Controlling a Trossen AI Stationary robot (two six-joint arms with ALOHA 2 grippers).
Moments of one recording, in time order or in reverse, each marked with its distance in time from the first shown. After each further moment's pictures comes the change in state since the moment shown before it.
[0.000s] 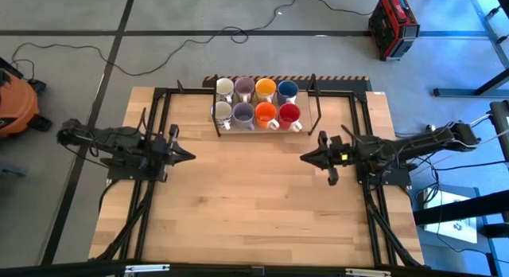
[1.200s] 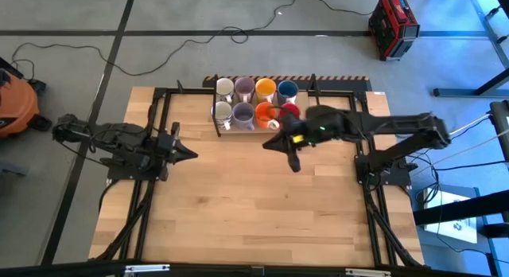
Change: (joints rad) left arm 0.000 0.167 0.175 -0.133 -0.018 -0.106; right arm -0.121 0.607 1.029 -0.828 -0.176 -0.081
